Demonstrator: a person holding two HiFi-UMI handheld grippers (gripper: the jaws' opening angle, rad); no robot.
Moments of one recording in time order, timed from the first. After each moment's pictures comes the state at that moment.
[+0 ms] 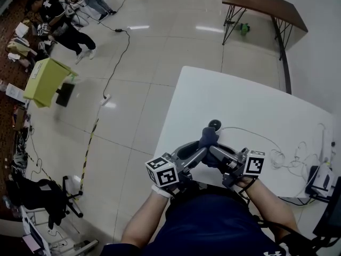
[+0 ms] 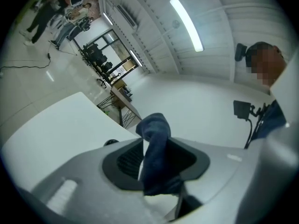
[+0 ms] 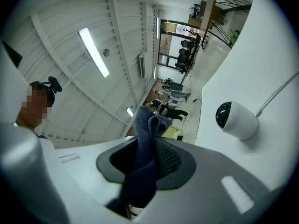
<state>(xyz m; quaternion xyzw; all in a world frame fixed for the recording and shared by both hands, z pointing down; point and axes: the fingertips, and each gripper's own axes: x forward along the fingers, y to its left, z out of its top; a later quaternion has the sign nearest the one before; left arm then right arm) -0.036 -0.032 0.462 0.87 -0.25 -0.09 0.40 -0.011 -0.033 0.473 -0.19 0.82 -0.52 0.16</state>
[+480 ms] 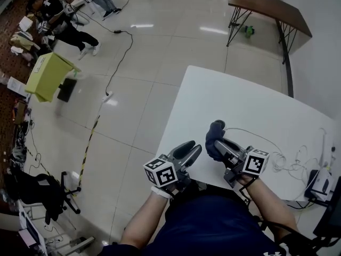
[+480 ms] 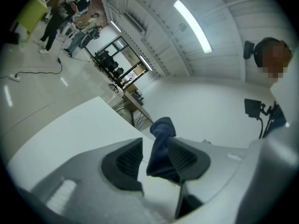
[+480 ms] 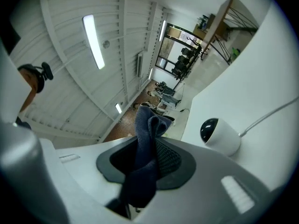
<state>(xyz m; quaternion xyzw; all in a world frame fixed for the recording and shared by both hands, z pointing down) -0.072 -0.036 0.489 0.85 -0.33 -0.08 0.41 0.000 -0.053 0.489 -0.27 0.83 -0.48 0.11</state>
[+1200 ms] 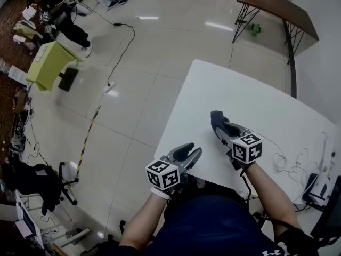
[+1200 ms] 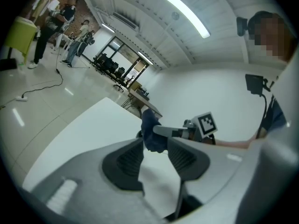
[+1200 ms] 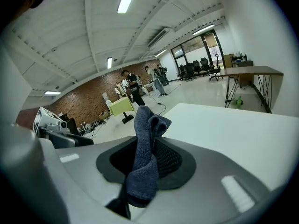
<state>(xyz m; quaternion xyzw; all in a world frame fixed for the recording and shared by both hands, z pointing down) -0.082 -0.015 0.515 0.85 -0.37 0.00 0.38 -0.005 -0.098 0.553 -0.35 0.87 -0.30 -0.17</state>
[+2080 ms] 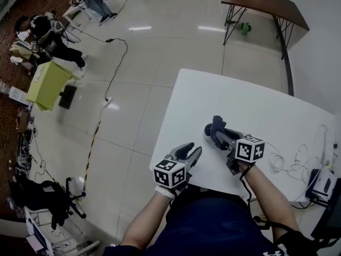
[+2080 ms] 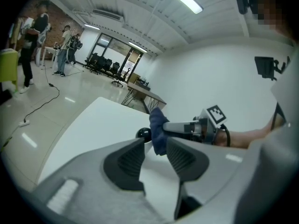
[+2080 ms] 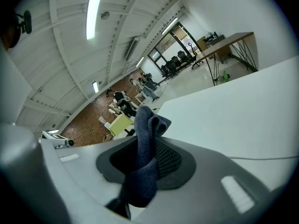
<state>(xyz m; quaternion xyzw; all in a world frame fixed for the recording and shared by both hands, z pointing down) -0.041 -0.049 0.533 0.85 -0.38 0.12 0.34 0.046 -0.109 0.564 -0.37 0.82 -0.43 -0.05</state>
